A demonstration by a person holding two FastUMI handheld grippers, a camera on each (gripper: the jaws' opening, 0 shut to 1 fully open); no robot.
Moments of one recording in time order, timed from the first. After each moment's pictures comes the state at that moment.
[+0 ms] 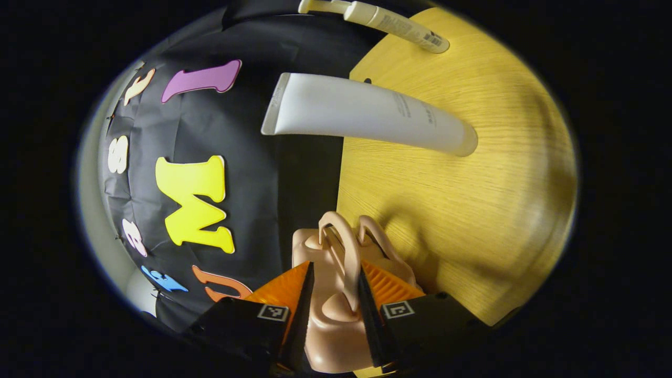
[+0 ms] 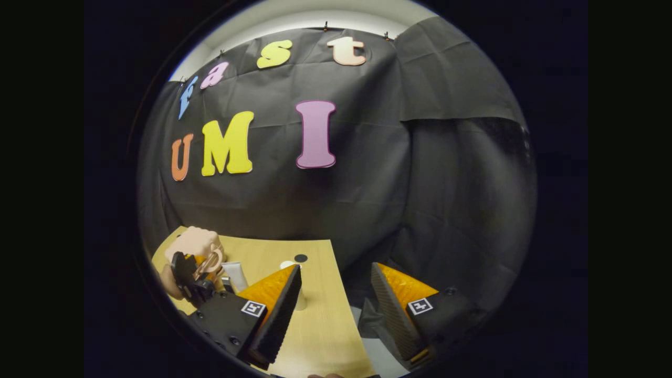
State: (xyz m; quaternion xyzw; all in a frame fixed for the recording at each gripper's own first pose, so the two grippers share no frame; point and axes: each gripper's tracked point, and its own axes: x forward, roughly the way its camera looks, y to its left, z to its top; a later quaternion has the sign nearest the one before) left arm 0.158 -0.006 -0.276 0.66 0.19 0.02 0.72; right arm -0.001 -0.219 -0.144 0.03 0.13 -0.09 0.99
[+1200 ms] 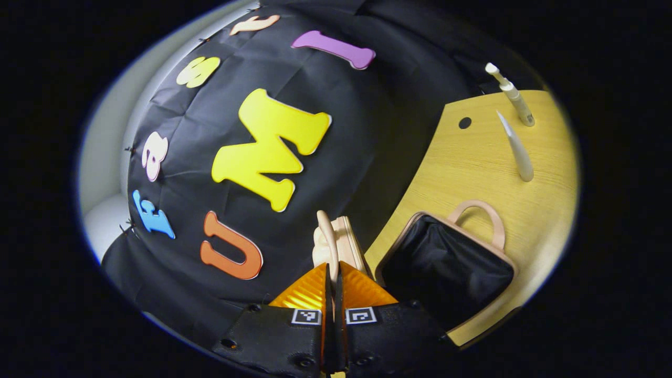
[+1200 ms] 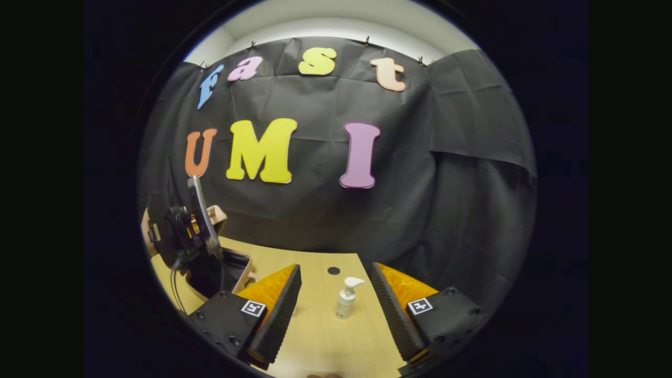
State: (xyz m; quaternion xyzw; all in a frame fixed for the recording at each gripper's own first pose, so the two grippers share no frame) left arm 0.117 0.146 -0.098 0.47 0.12 0.06 0.87; right arm 0.000 -0.034 -0.089 -0.03 0.10 -0.07 0.99
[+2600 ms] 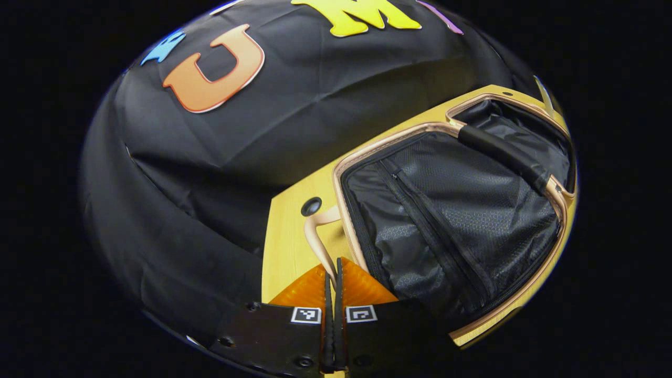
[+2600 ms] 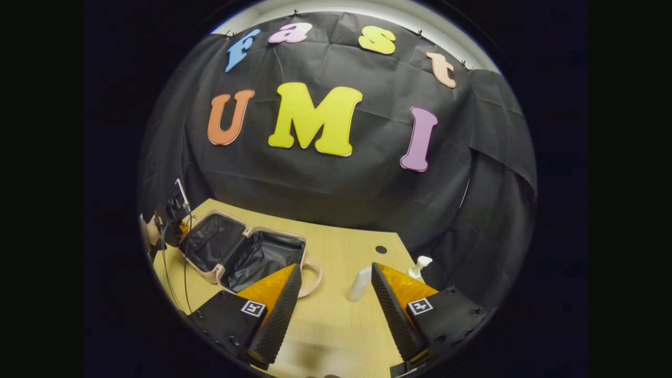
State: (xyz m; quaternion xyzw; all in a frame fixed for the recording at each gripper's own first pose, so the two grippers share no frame) left arm 0.118 0.477 -0.329 0.24 0.30 0.03 0.92; right arm 0.015 0.136 -0.138 -0.07 0.20 -0.04 0.98
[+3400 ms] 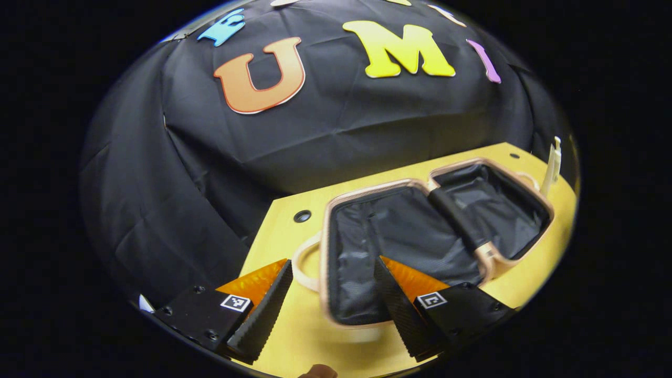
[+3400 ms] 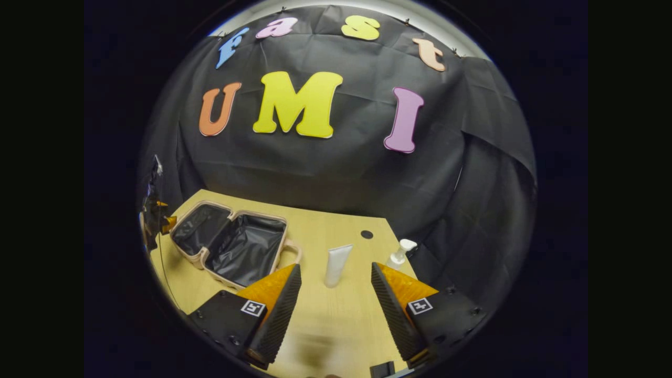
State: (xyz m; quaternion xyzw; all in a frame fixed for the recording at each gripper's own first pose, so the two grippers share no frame) left arm 0.056 0.357 -0.249 0.10 0.22 0.06 0.97; right arm 0.005 0.054 -0.169 -0.05 0.22 -0.04 0.97
